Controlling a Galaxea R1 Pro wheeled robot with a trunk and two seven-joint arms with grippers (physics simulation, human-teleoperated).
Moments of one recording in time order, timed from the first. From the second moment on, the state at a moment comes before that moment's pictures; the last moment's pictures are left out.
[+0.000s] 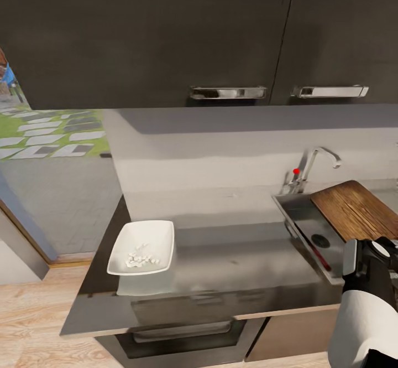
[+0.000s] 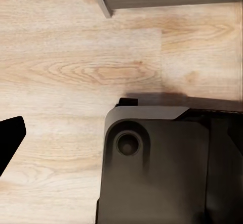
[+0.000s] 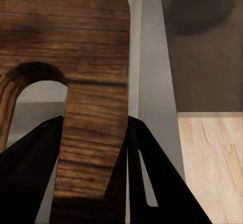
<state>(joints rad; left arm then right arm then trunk) -0.21 -0.06 -0.11 0.06 0.13 -0.39 0.17 -0.76 -0.06 -0.77 -1.07 0.02 0.18 -0.70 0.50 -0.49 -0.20</state>
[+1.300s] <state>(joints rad) -0.21 -0.06 -0.11 0.06 0.13 -0.39 0.17 -0.76 -0.06 -0.77 -1.03 -0.12 0.19 -0.70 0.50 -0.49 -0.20</state>
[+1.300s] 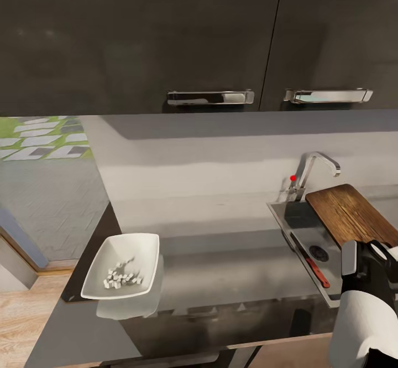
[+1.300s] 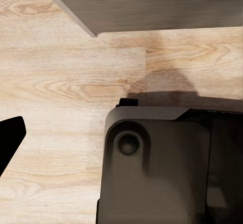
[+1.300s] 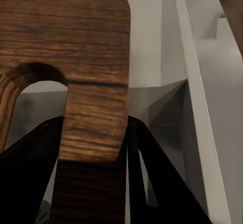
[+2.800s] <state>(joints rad) -0.21 -0.06 -0.11 0.06 0.13 -0.39 0.17 -0.76 -0.07 -0.77 -0.95 -0.26 0.19 -0.70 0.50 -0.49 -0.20</state>
